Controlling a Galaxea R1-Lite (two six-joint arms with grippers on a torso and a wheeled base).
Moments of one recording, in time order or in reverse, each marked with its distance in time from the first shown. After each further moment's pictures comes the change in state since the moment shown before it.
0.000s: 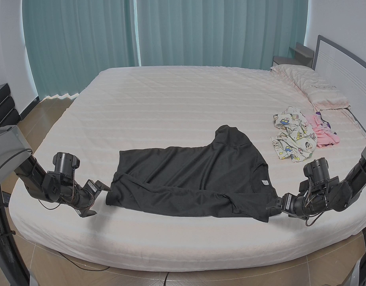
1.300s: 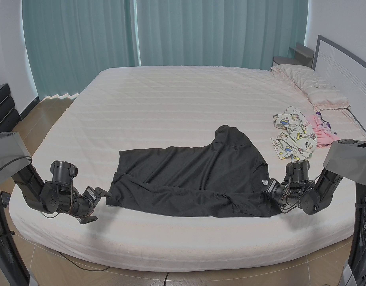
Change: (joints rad) left arm -0.004 -0.014 0.144 -0.159 -0.036 -0.005; right arm -0.019 0.393 -0.199 -0.483 -0.027 0.191
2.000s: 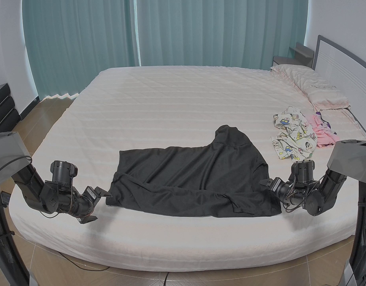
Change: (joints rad) left arm 0.000 -0.001 0.000 -0.001 0.008 -0.002; right arm -0.027 -0.019 0.050 -0.066 0.001 0.000
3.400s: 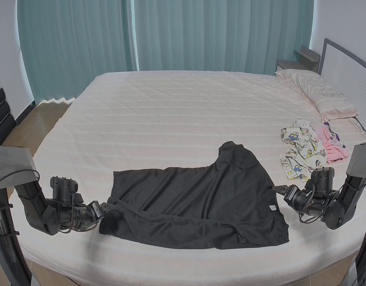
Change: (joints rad) left arm -0.031 0.051 0.223 -0.371 -0.011 0.317; right arm -0.029 -0.186 0.334 -0.167 0.012 0.010
